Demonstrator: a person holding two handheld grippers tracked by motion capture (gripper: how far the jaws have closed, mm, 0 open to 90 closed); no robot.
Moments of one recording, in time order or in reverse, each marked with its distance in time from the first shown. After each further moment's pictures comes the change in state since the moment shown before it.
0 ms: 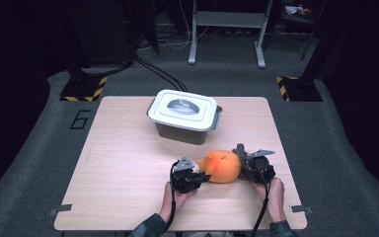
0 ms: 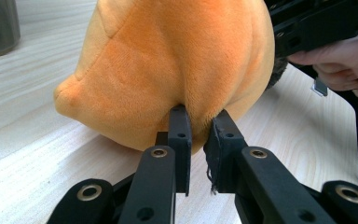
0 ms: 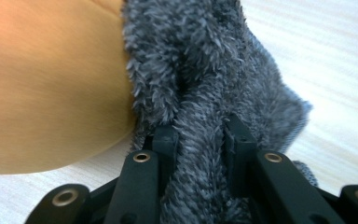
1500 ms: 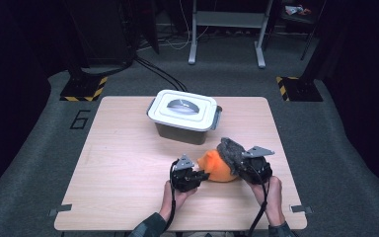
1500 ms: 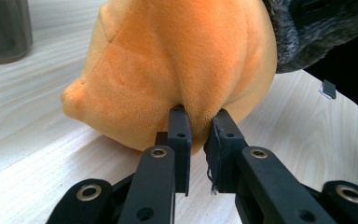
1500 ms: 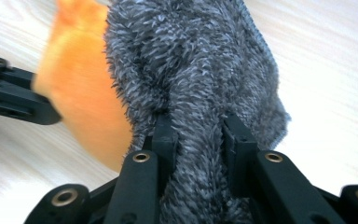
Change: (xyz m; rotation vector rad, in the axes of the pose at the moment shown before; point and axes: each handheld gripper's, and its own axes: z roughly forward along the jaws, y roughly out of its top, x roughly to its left) left arm 0.001 0.003 0.000 0.001 0.025 0.018; right arm 0.036 0.023 -0.056 -0.161 0.066 -0.106
